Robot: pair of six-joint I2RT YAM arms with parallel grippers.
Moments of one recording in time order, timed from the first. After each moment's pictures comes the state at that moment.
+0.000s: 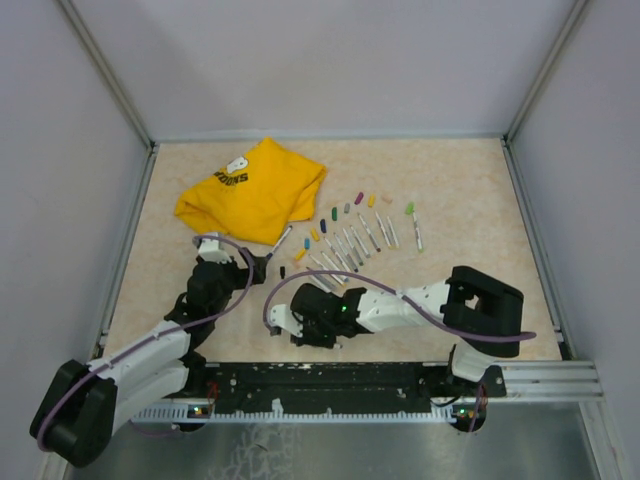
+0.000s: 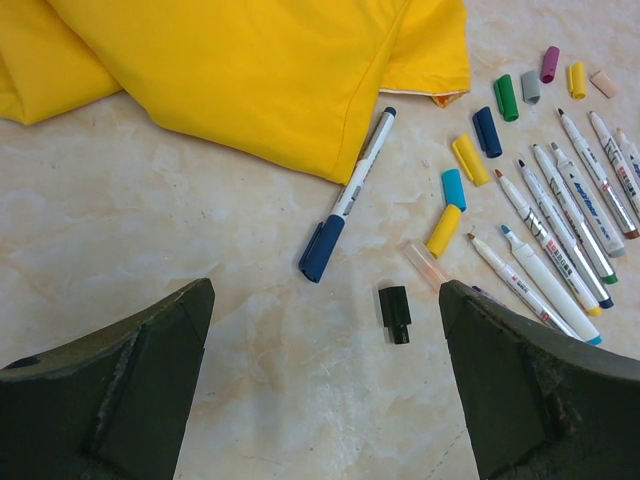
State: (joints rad) left arm -0.48 0.90 0.16 0.44 -0.25 -0.48; right arm 1.26 1.64 0.88 -0.28 -0.15 -0.28
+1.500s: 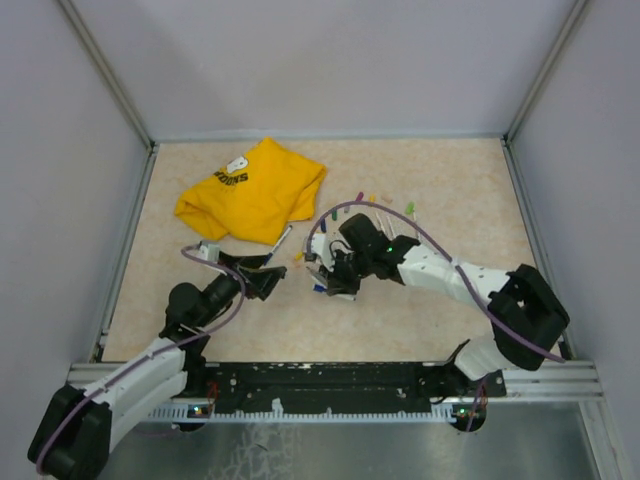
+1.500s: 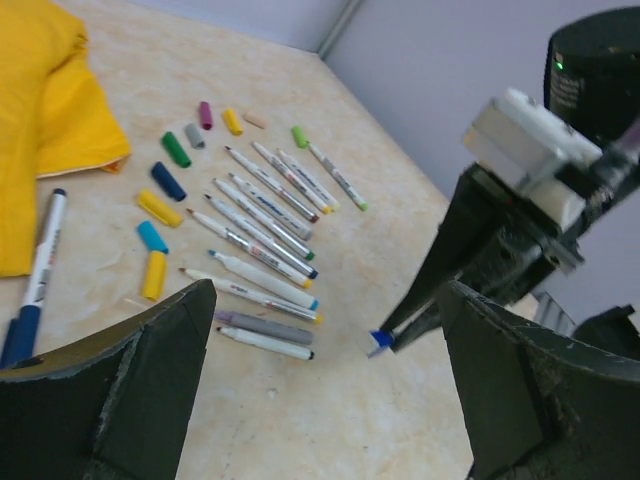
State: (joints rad) left arm -0.47 0.72 0.03 0.80 0.24 -0.60; right arm 0.84 1.47 0.94 -0.39 -0.43 -0.42
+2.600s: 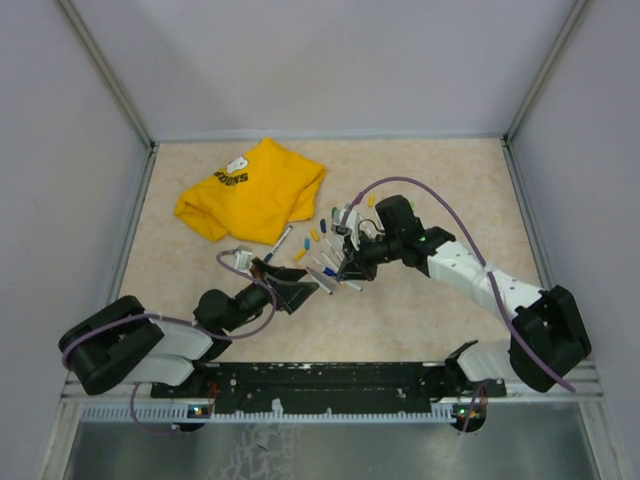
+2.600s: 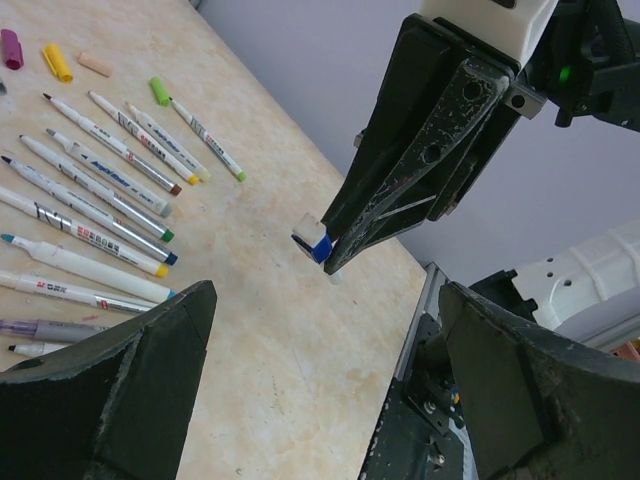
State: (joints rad) left arm -0.82 1.30 0.04 1.47 0.12 -0.76; right arm 0.59 1.32 0.91 -0.38 -0.77 -0.37
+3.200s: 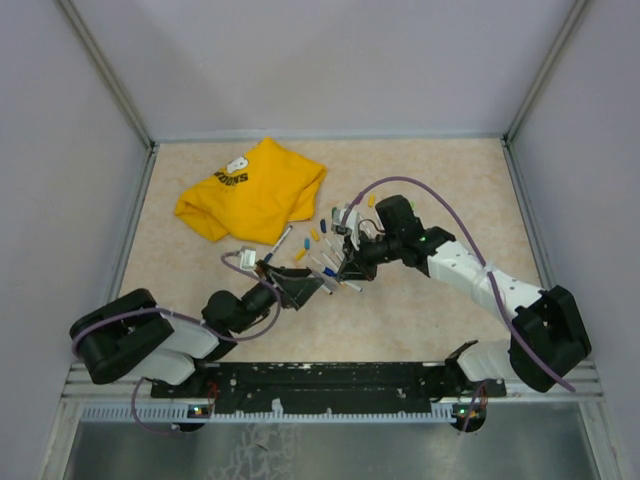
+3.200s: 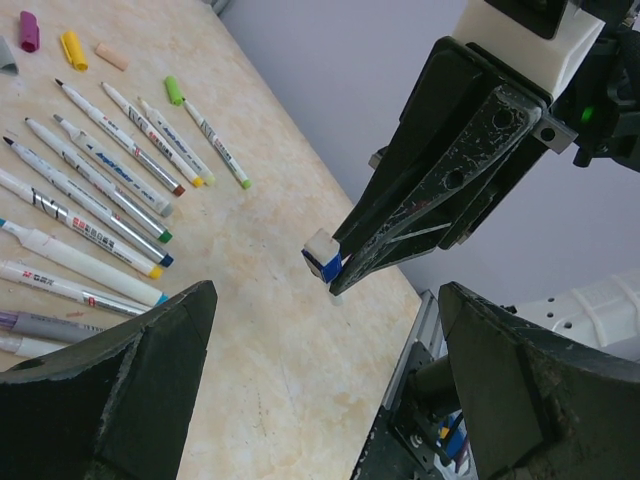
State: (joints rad) left arm -0.90 1.38 0.07 1.51 -0.03 -0.83; right arm 0.59 1.32 0.91 -0.38 -0.77 -0.36
